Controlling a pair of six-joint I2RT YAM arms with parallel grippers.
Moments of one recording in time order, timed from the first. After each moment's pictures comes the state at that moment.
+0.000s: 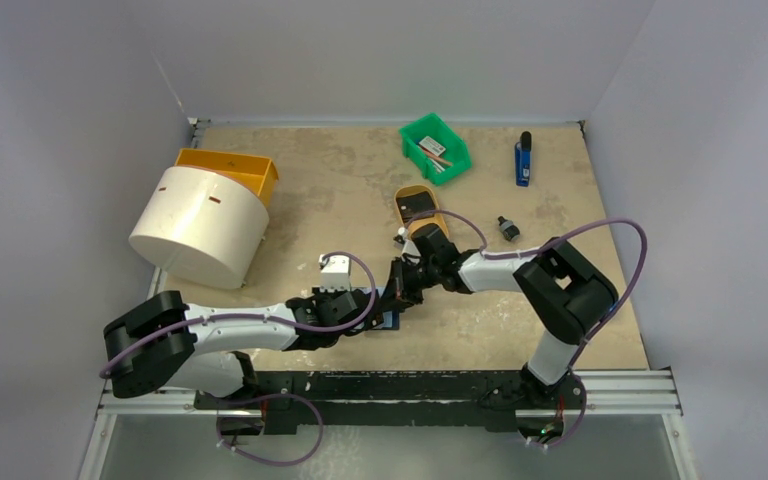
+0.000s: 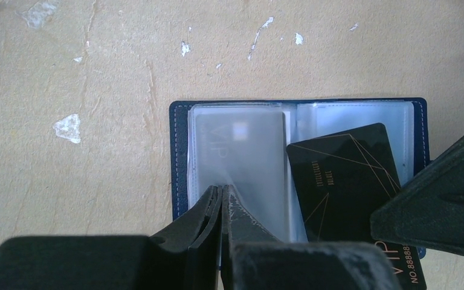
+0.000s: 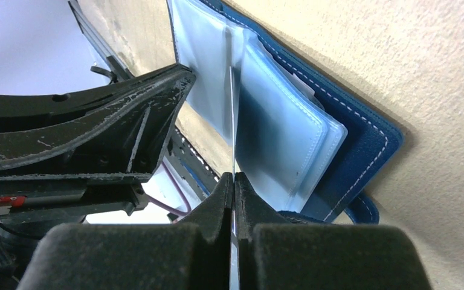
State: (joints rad) left arm -1.13 1.31 0.53 -0.26 -0.71 -0.94; right arm 0.71 1.73 0.76 0.08 -0.66 0.91
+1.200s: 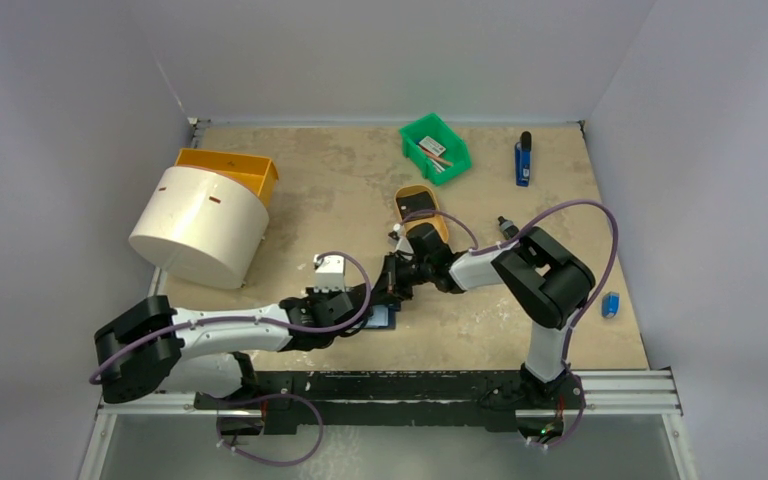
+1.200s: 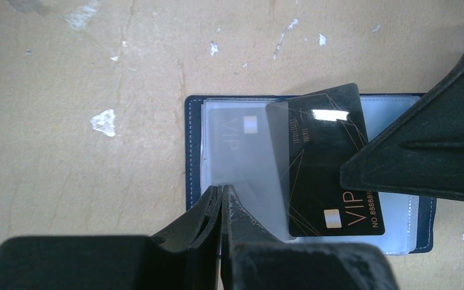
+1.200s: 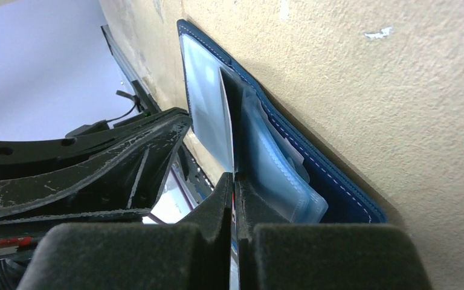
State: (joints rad) left arm -1.13 1.28 0.53 -0.33 -0.72 -0.94; right arm 0.71 1.86 0.78 0.32 -0.67 1.01
